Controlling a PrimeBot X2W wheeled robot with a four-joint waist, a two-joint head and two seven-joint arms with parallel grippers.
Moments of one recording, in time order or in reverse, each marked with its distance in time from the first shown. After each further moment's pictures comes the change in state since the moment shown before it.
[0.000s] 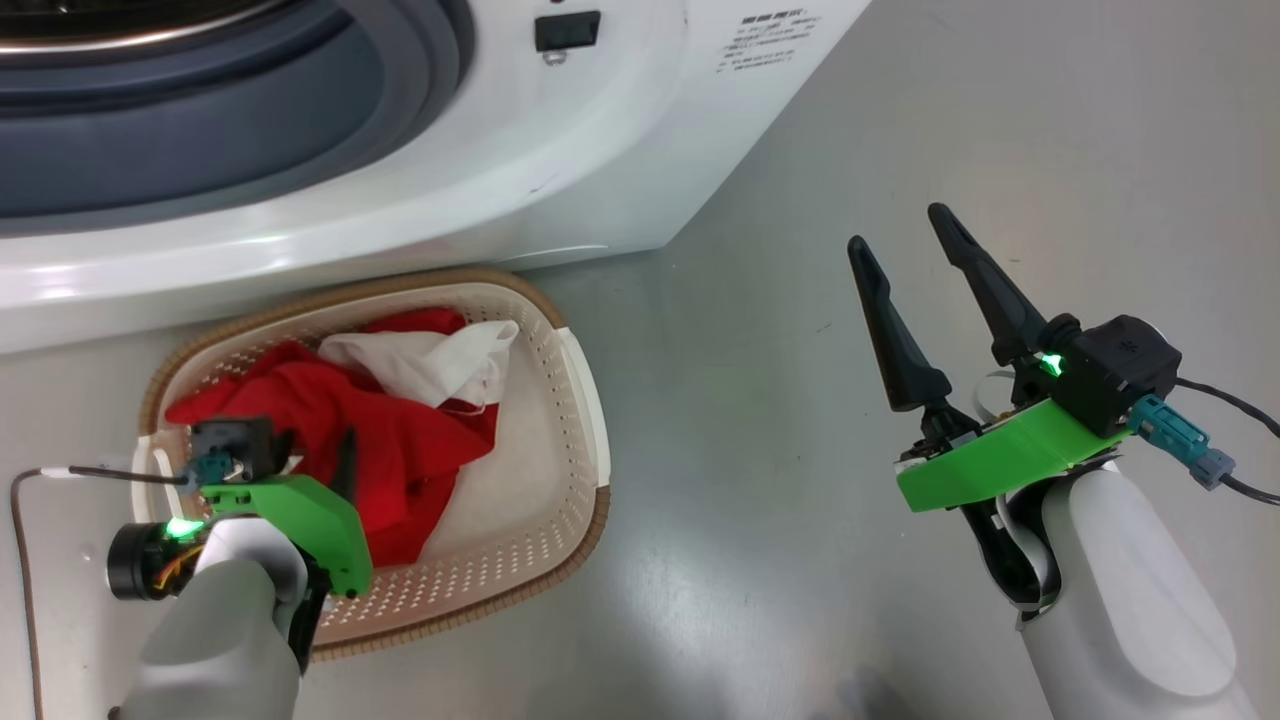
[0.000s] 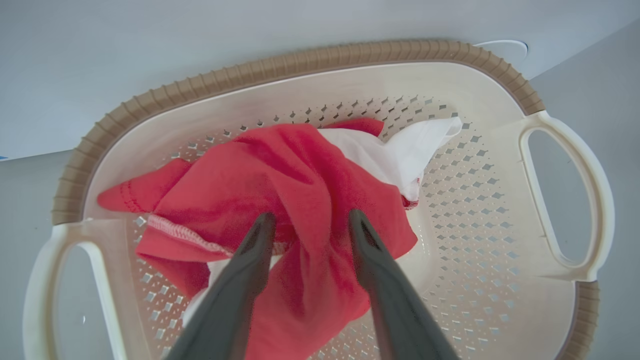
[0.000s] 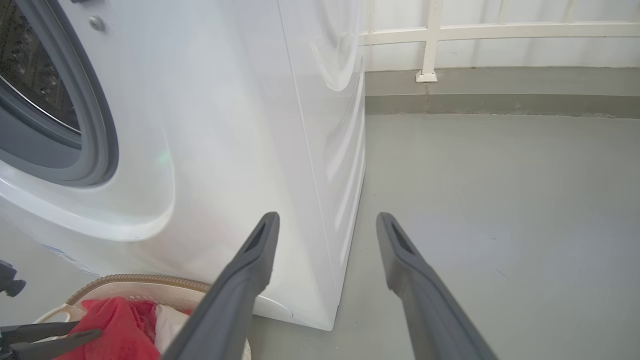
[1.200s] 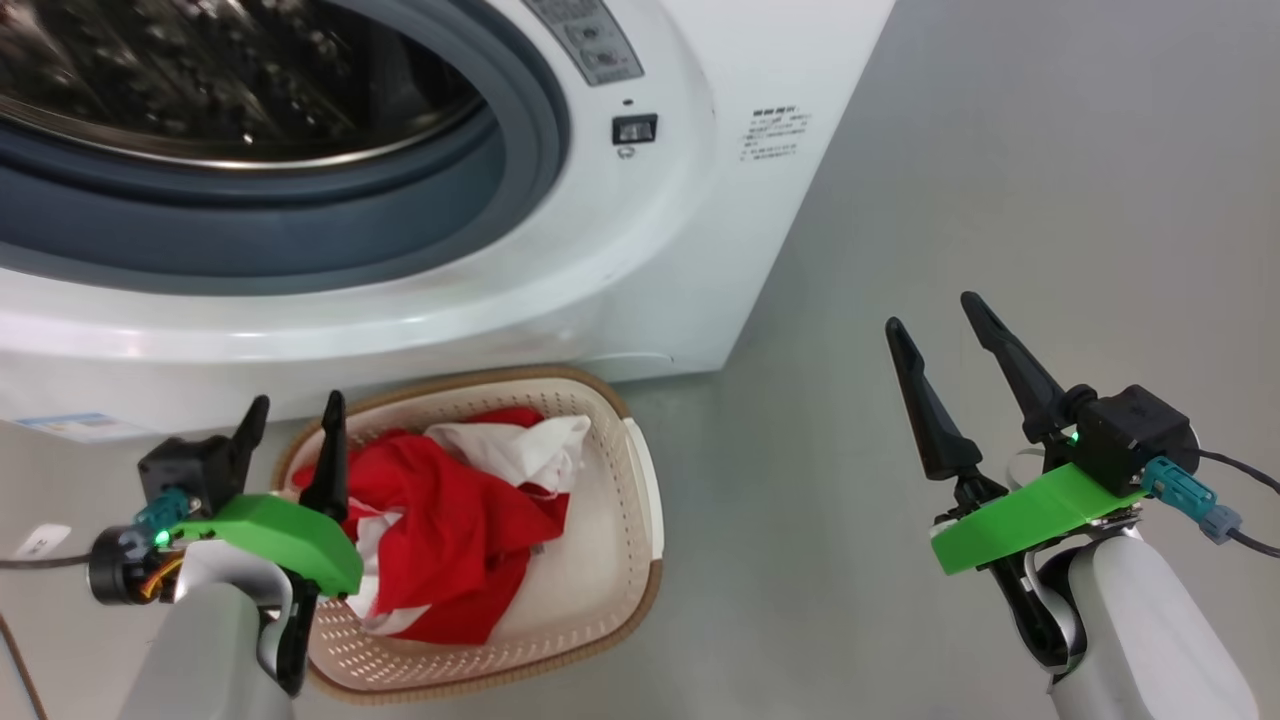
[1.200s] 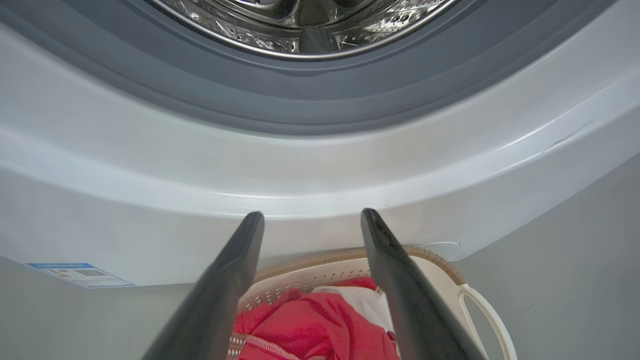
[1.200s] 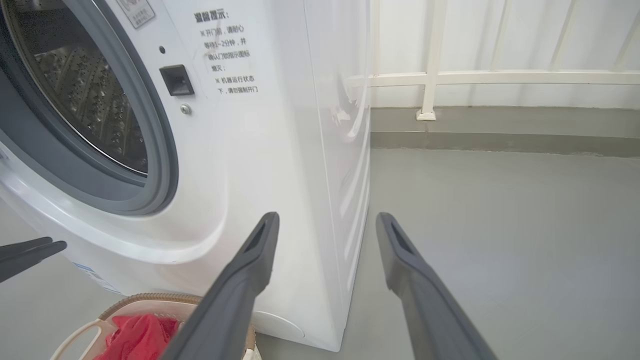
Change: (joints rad) left arm 0.249 0.011 0.116 -0.497 -0.019 0.000 -0.003; right arm 0.110 -0.029 -0.037 0.035 0.002 0.000 0.000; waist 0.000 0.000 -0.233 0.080
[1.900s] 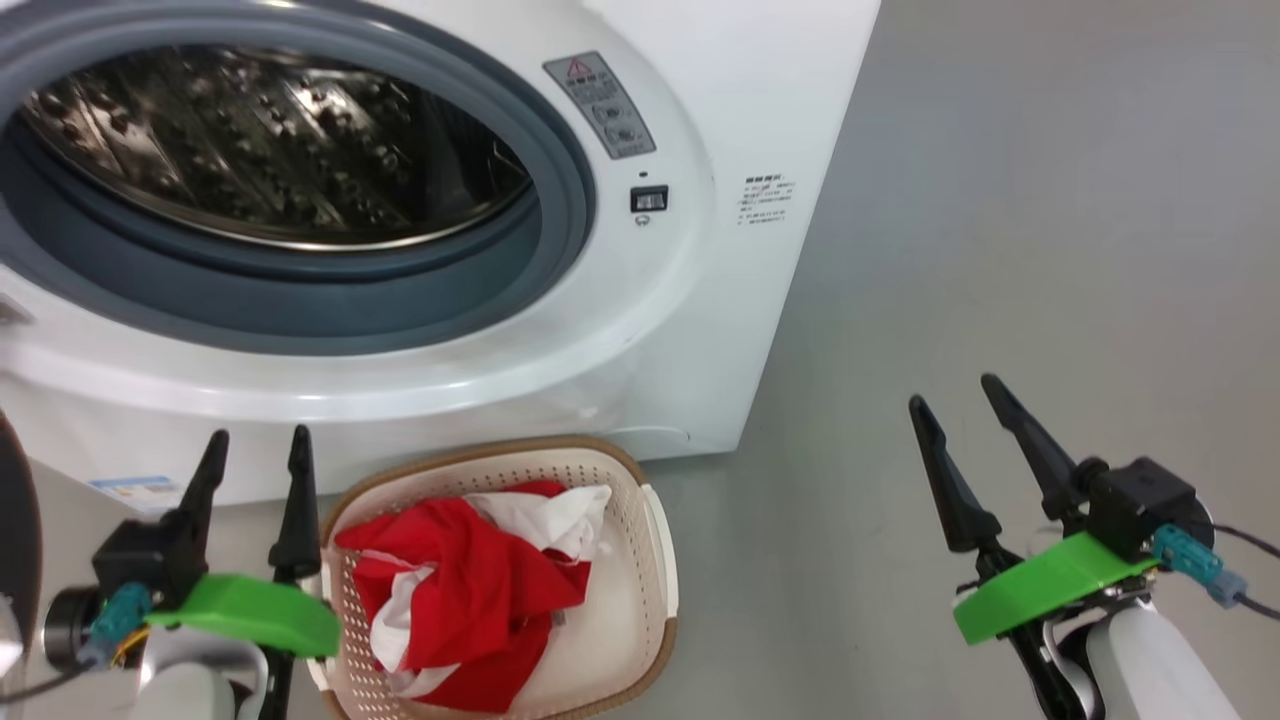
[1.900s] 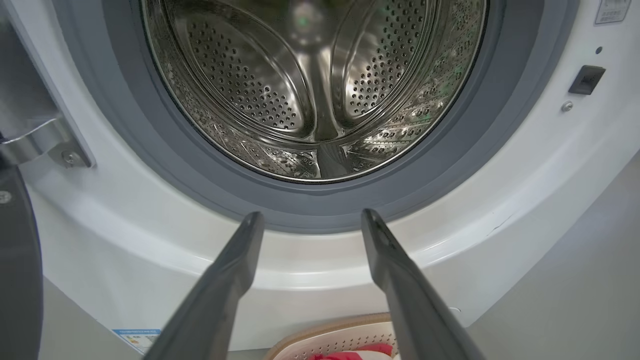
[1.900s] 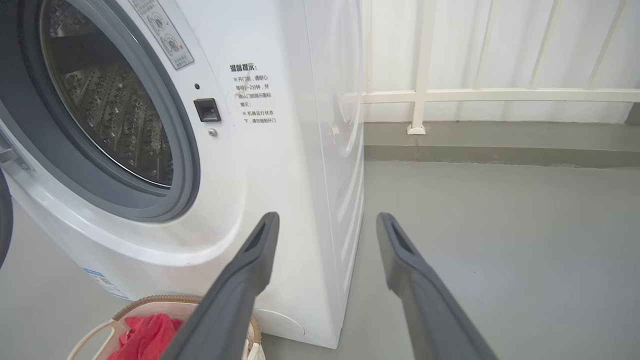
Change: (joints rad) left arm 0.229 -0.017 0.112 -0.350 0.083 0.000 0.000; right arm 0.107 -0.010 -0.027 0.006 0.006 0.000 0.000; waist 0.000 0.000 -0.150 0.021
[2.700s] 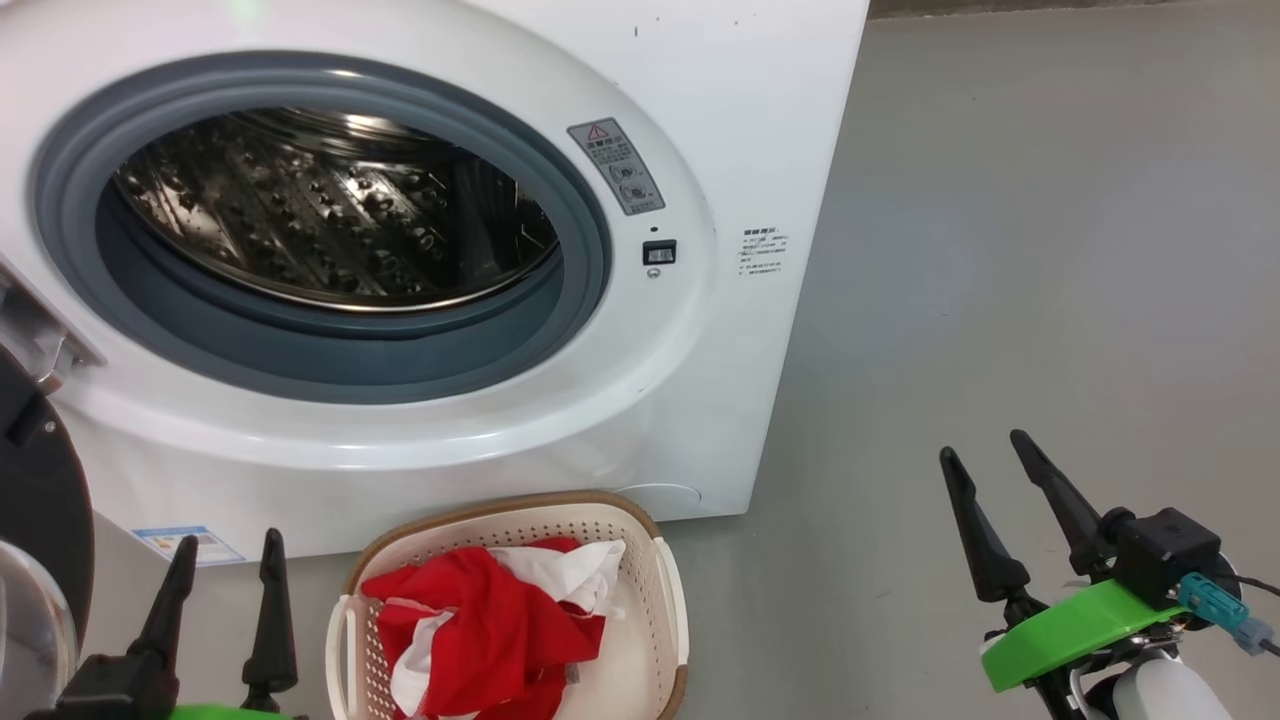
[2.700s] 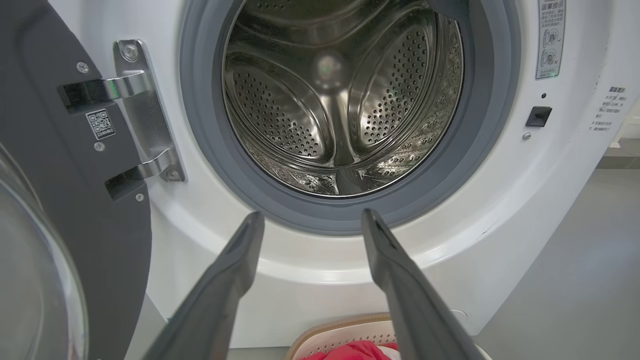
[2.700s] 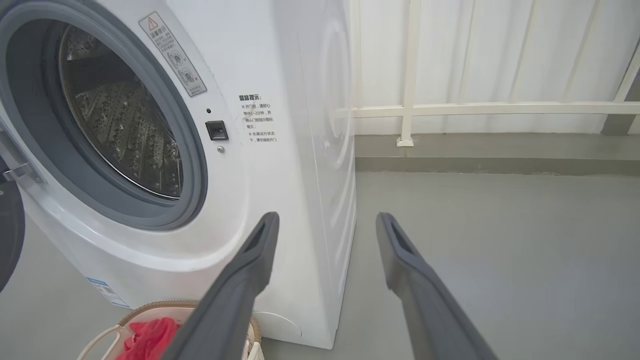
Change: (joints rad) left arm 0.270 -0.022 0.076 -0.245 0.026 0.000 0.000; right arm 0.099 -0.014 -0.029 -0.002 0.013 0.000 0.000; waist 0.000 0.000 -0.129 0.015
